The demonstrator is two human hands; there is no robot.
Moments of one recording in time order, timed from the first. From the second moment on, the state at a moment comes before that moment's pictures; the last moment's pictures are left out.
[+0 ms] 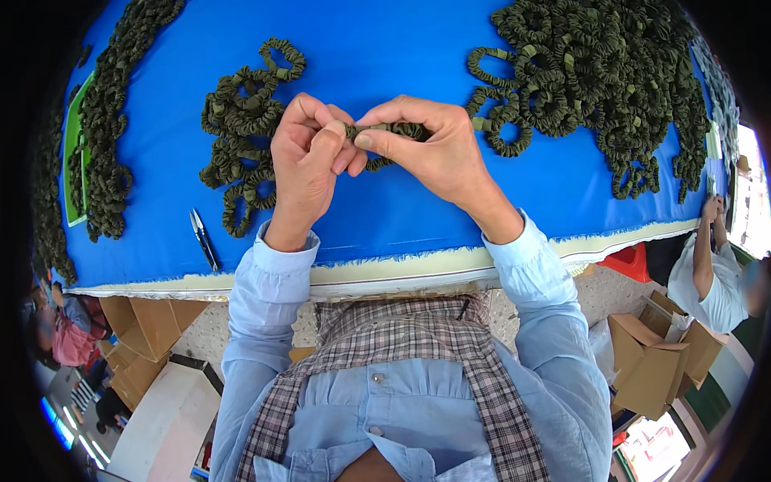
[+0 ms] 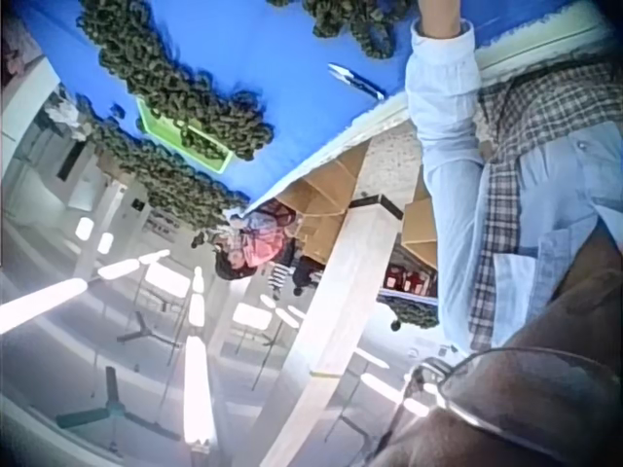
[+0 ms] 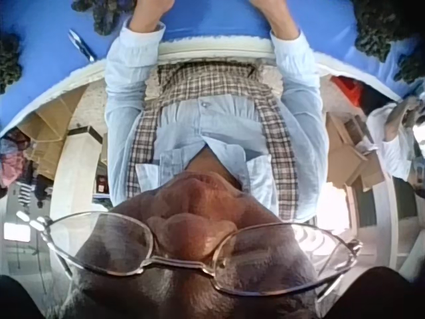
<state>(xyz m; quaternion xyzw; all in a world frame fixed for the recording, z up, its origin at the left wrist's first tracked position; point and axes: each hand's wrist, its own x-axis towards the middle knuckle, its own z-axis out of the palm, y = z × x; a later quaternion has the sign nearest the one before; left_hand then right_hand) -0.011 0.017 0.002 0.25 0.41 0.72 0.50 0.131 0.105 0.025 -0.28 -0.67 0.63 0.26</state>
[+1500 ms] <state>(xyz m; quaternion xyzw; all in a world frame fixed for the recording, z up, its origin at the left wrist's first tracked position) -0.023 0.015 0.003 0.32 0.48 0.67 0.47 0.135 0.108 0.014 -0.19 -0.48 0.80 0.30</state>
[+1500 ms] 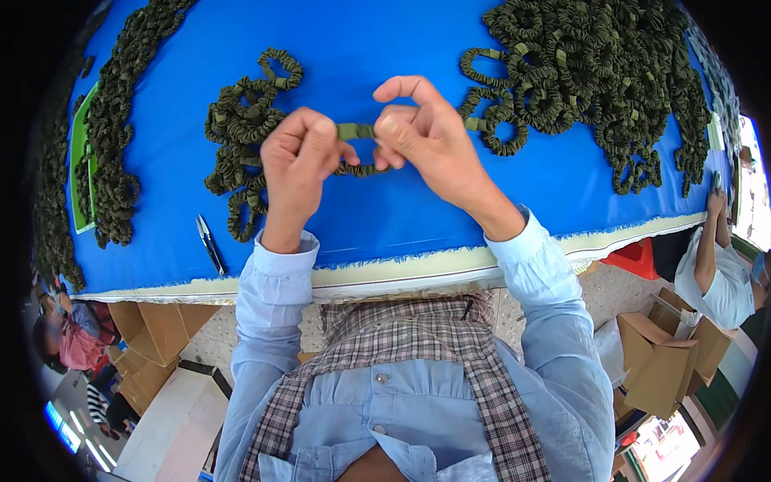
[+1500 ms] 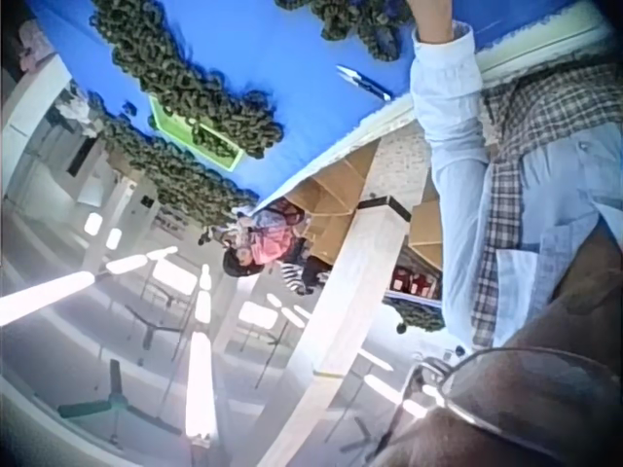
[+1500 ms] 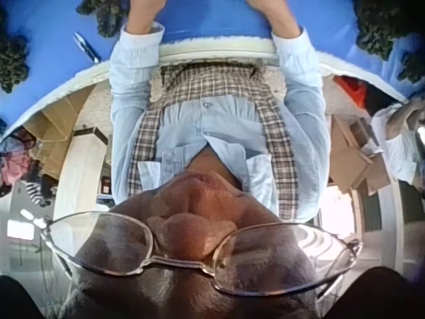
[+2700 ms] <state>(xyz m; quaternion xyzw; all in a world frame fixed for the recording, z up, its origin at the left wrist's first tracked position) -0.010 0.016 0.001 0.32 0.41 0.66 0.54 0.133 0.100 0.020 -0.23 -0.68 0.63 0.30</state>
